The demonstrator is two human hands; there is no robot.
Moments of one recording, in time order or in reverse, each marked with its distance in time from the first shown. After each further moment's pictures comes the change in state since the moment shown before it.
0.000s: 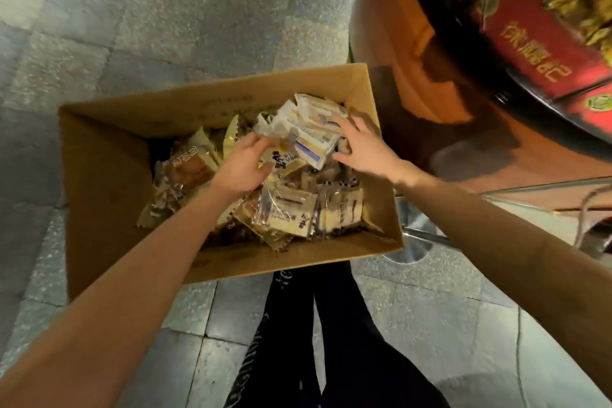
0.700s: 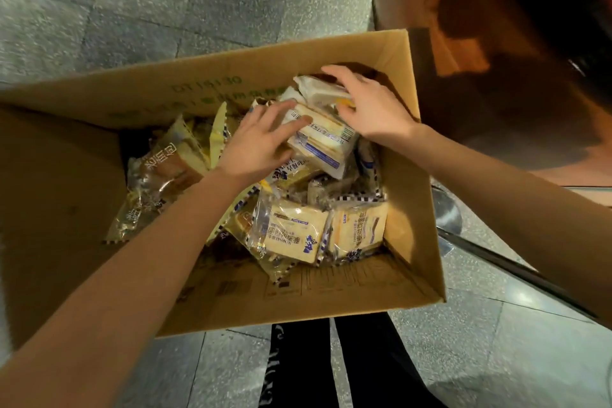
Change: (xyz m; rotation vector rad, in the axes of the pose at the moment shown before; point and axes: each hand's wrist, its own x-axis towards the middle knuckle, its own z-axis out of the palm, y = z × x) left_hand 0.096 -0.046 0.056 0.322 0.059 0.310; right_hand 0.109 0.027 0.011 0.085 0.088 -0.154
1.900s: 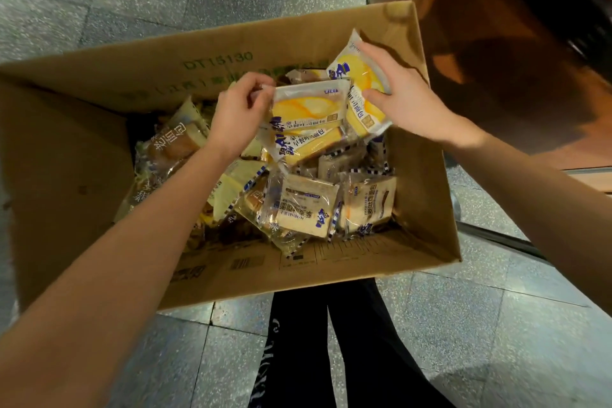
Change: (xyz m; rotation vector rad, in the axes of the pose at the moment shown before) left_hand -0.026 0.000 -0.037 -0.701 0.272 -0.474; right_hand -0.052 -0.011 -0.007 0.144 0.083 0.033
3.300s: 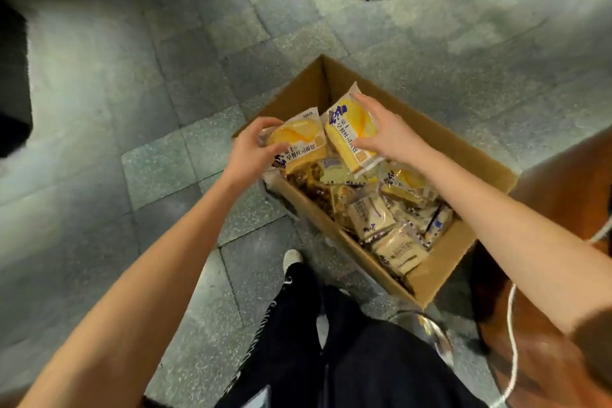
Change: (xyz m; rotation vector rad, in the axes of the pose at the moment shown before) left_hand -0.309 0.105 -0.108 -0.283 0.751 -0.440; right_hand -0.069 -0.251 -0.011 -0.112 -0.517 -0.605
